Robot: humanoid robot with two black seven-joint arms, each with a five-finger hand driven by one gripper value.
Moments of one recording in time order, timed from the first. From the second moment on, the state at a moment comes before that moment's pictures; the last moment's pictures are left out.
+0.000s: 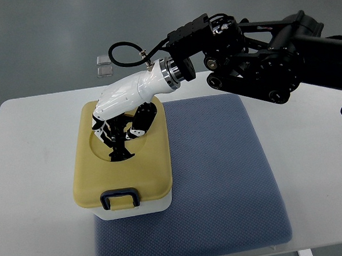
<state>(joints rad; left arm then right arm) -0.05 0.00 -0.07 -0.15 -0.06 0.16 0.12 1.48 -0.13 0.10 1.04 -1.56 0.36 0.61</state>
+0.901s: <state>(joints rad) -0.05 0.00 -0.07 -0.15 -0.06 0.16 0.12 1.45 -0.34 0.27 1.01 -1.54 0.33 0.61</state>
